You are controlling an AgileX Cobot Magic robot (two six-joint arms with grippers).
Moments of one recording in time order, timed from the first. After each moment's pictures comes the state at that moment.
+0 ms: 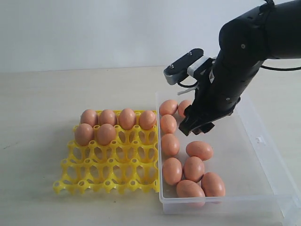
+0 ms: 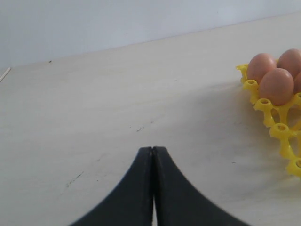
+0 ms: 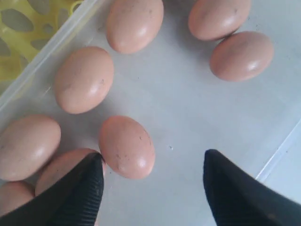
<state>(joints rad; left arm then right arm) -0.06 0.00 0.00 0.10 0.39 0.03 0.54 1.73 -1.17 -0.15 0.78 -0.11</state>
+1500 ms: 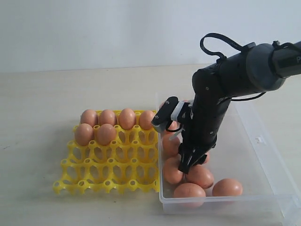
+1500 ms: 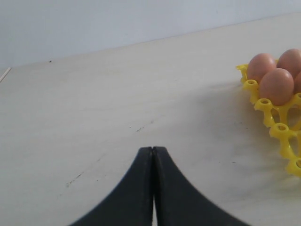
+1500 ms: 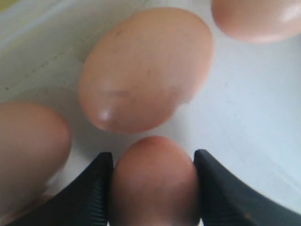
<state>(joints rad) -0.06 0.00 0.00 0.10 0.39 0.03 0.54 2.00 -1.17 -0.04 0.70 -0.46</state>
